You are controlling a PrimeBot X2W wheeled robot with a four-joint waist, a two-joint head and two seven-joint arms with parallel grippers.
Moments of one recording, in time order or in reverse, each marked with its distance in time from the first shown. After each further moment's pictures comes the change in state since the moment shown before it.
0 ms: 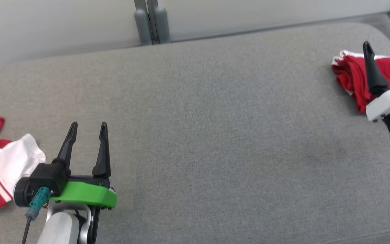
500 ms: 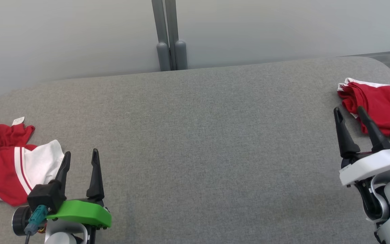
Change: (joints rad) left arm 0.082 -0.004 0.038 0.083 -0.037 0.028 0.001; right arm 0.389 0.131 -0.121 -0.269 -0.024 -0.001 0.000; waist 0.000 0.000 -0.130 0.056
